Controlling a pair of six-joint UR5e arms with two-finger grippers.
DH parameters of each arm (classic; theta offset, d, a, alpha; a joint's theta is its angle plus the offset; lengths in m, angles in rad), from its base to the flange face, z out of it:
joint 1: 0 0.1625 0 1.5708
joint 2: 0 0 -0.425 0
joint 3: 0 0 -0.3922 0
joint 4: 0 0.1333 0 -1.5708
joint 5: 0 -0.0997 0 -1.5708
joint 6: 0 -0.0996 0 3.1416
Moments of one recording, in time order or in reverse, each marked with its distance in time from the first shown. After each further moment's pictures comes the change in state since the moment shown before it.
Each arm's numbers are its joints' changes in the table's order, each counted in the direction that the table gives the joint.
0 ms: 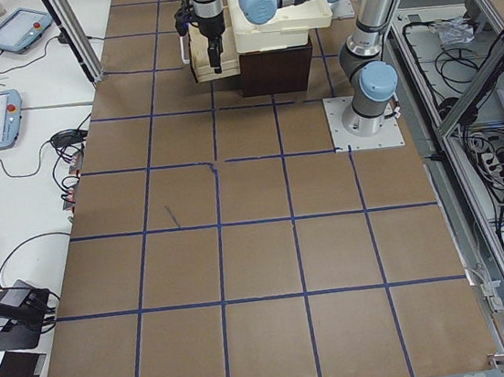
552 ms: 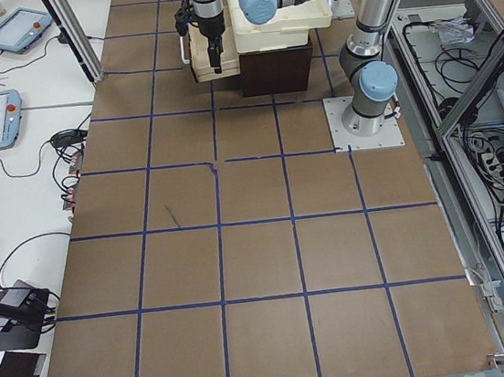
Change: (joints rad) left arm 0.000 0.000 0.000 0.000 0.000 0.000; right arm -0.361 0.199 0.019 -0.193 0.029 0.862
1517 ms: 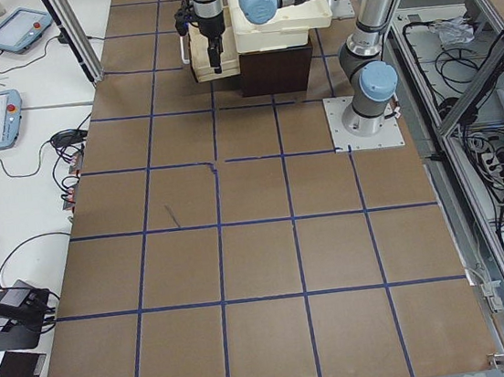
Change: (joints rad) left arm 0.000 0.000 0.001 0.000 0.000 0.000; right arm -0.076 0.323 0.019 -0.362 -0.037 0.683
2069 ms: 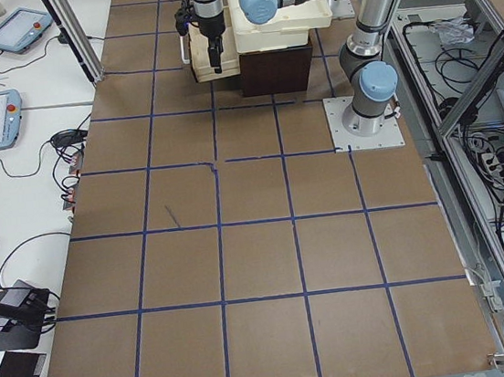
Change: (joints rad) left arm 0.000 0.001 -0.001 0.000 0.000 0.000; right arm 0.000 -0.003 0.084 -0.119 0.025 0.074
